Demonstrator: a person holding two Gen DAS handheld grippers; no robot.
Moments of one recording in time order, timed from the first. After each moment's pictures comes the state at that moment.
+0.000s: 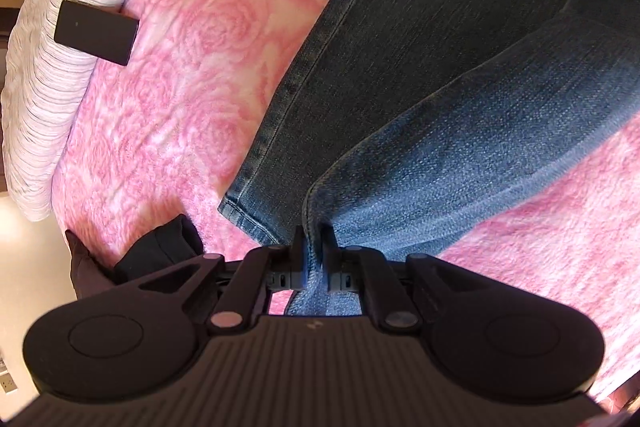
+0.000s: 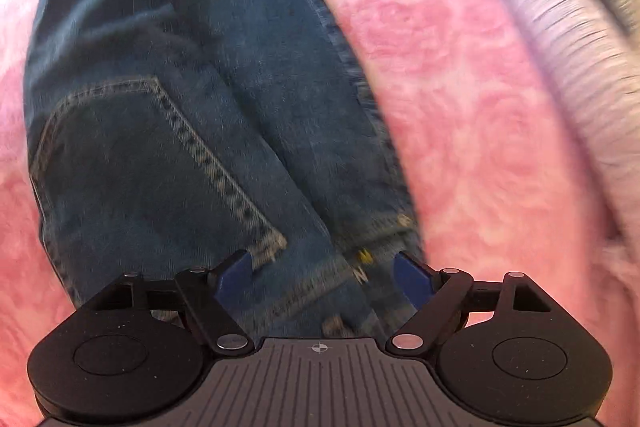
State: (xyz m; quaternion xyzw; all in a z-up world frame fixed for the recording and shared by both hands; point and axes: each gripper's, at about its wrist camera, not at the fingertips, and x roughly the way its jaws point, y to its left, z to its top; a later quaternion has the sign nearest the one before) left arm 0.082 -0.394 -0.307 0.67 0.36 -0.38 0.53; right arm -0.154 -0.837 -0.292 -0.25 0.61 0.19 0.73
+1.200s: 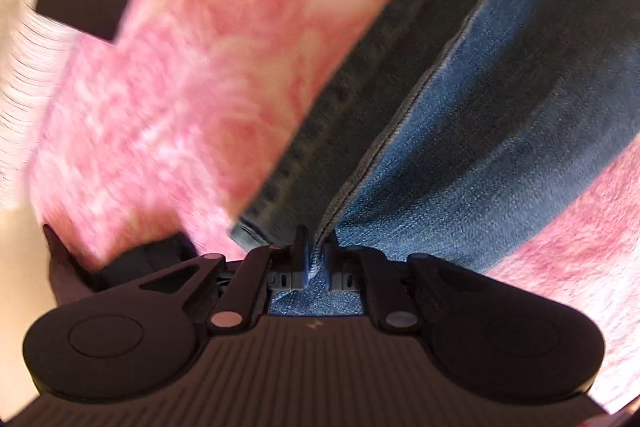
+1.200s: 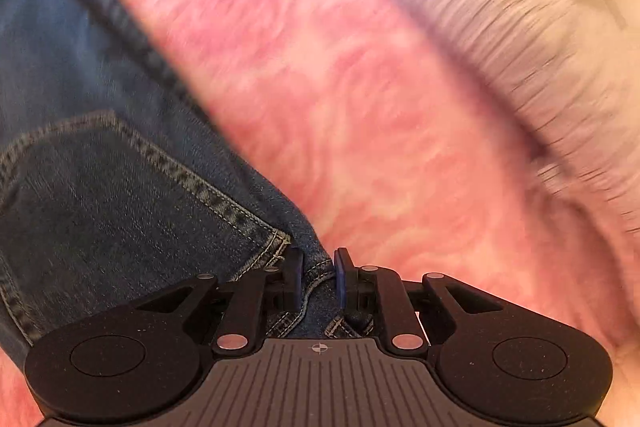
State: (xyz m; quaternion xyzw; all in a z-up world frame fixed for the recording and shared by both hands) left arm 0.145 -0.417 -0.321 0.64 0.40 -0.38 0.54; right arm -0.119 -0.874 -0.270 -0.21 0.59 -0.04 0.78
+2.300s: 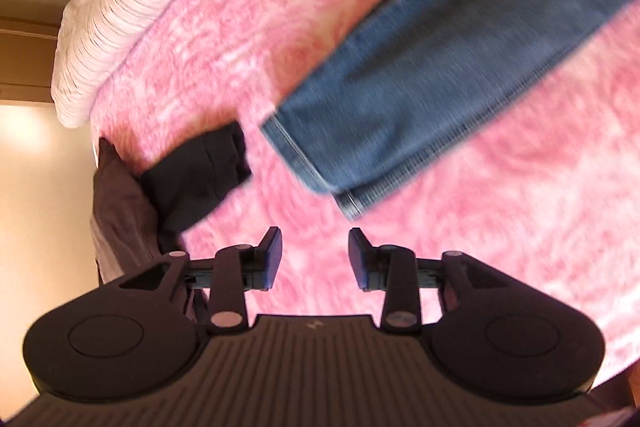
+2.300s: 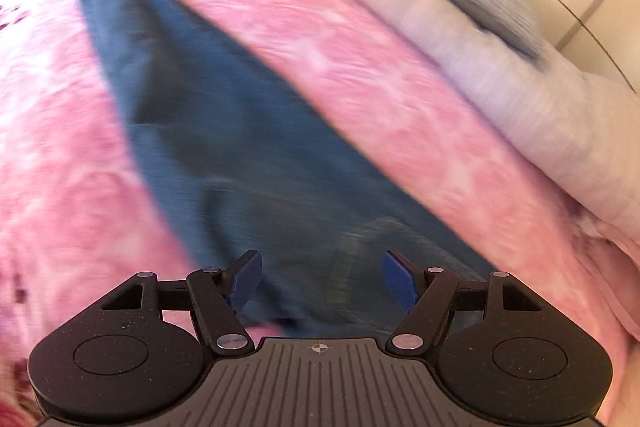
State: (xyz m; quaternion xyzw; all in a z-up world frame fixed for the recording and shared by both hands) left arm 0.072 -0.303 -0.239 0.61 0.38 -0.32 0.62; right arm -0.192 -0.646 -0.222 -0.17 0.49 0.03 0.85
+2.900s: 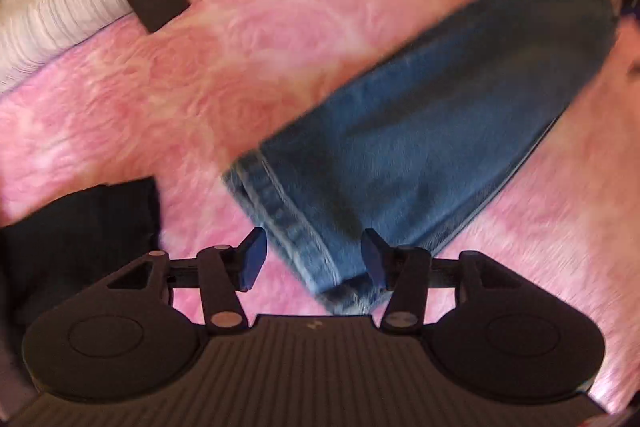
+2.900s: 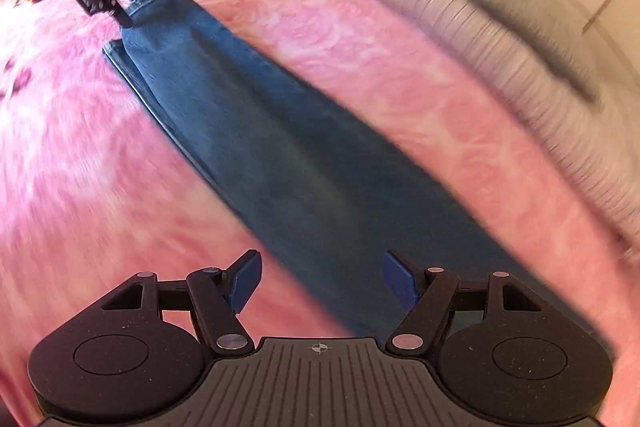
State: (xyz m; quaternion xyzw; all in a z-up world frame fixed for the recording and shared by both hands) left arm 0.233 -0.256 -0.306 0.33 0.38 -0.60 0.62; right arm -0.050 -0.400 -0.261 -0.11 0.52 -0.02 0.84
